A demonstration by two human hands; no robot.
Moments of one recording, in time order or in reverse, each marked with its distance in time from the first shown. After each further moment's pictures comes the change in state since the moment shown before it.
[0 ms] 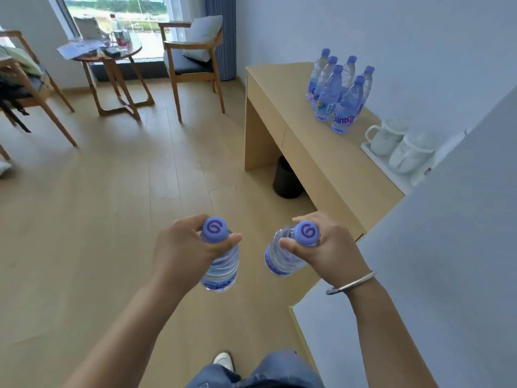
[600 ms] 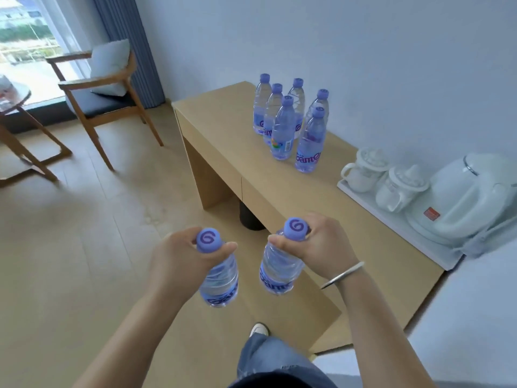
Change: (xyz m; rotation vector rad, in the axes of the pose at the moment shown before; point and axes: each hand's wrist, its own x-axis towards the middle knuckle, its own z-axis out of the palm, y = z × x) left_hand 0.292 0.022 0.104 0.064 -0.236 0.078; right_hand 0.250 0.074 -0.021 0.007 0.236 0.263
